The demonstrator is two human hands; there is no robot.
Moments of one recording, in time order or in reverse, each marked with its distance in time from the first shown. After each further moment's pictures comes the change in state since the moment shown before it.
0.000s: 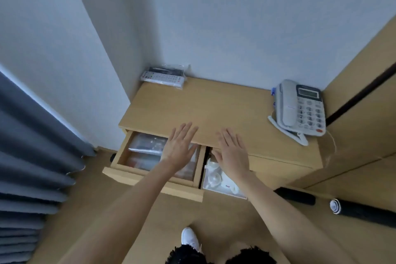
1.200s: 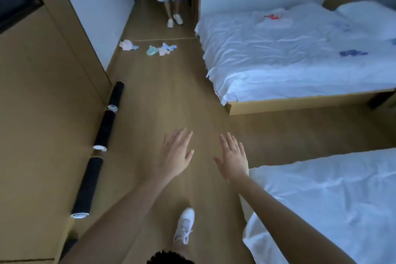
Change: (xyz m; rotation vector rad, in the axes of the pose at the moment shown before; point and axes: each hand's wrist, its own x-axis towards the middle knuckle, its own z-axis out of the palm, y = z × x) left_hand -0.367 0.878 0.244 0.062 -0.412 1.818; right_hand -0.859 0.277 -0.179 0.030 0.267 2.059
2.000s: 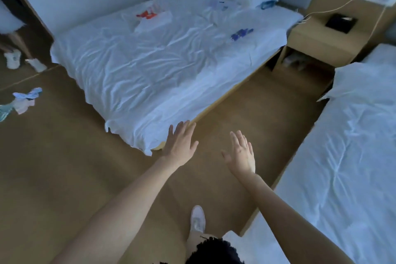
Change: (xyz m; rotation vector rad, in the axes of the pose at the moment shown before) left_hand 0.541 0.210 0.049 -0.051 -0.167 0.654; right_hand 0.326 0.302 -0.087 0.227 0.222 0.781
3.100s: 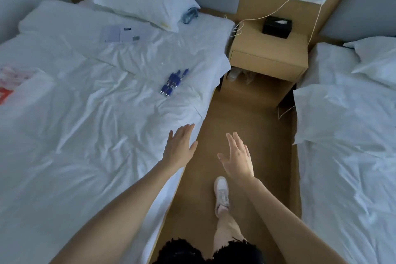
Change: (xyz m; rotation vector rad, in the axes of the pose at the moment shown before) left_hand 0.723 0.054 0.025 -0.231 -0.170 0.372; right_hand 0.608 0.118 -0.130 0.125 0.150 0.396
